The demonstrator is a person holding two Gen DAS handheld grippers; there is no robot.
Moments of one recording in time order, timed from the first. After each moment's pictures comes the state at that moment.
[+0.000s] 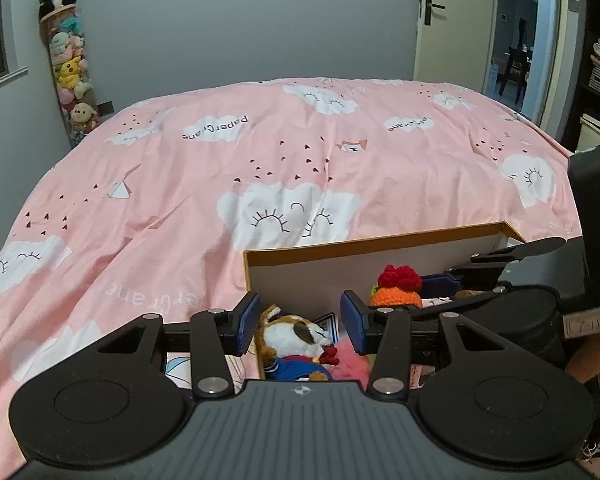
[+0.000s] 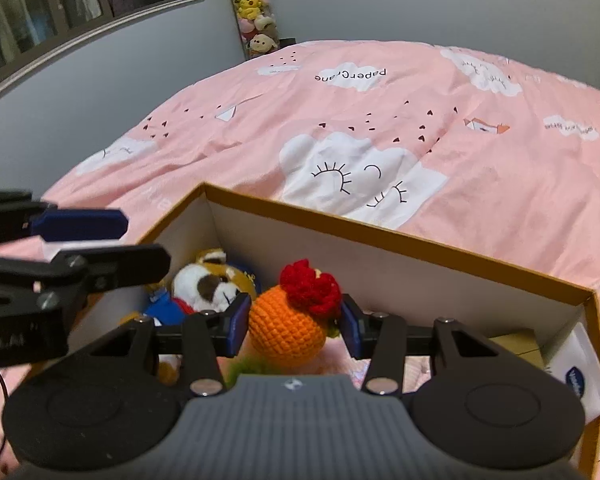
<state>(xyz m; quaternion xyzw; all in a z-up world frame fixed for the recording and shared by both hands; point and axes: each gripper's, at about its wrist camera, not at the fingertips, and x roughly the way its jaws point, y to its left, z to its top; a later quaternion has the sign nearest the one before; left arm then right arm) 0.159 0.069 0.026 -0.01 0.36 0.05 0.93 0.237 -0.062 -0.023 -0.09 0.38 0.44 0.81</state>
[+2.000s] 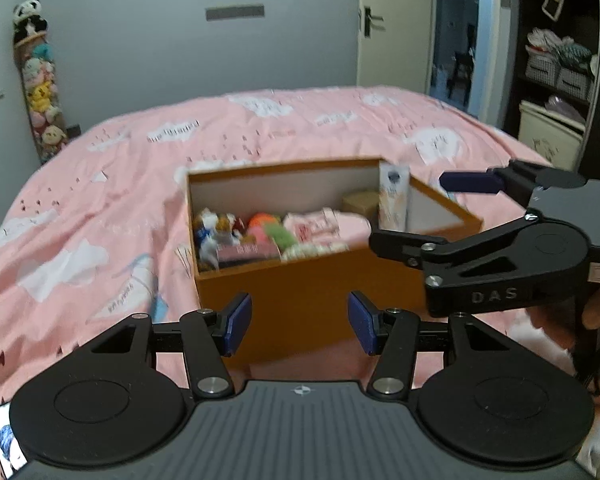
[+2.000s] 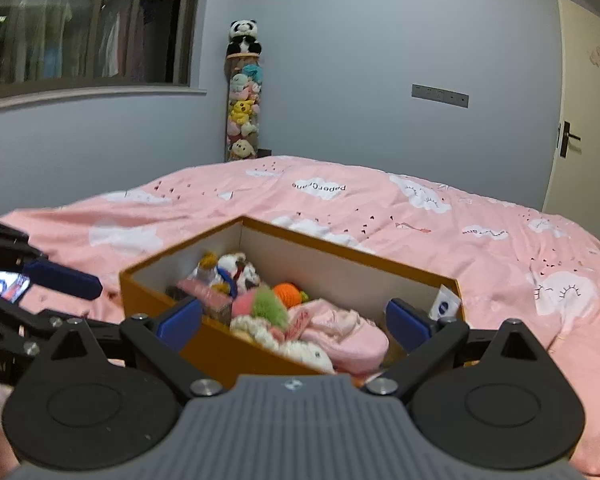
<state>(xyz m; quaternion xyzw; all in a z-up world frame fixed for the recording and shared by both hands) -0.005 -0.002 0.015 0.02 0.34 -0.02 0.94 0.059 -0.201 0.000 -0.13 0.16 0.41 0.89</state>
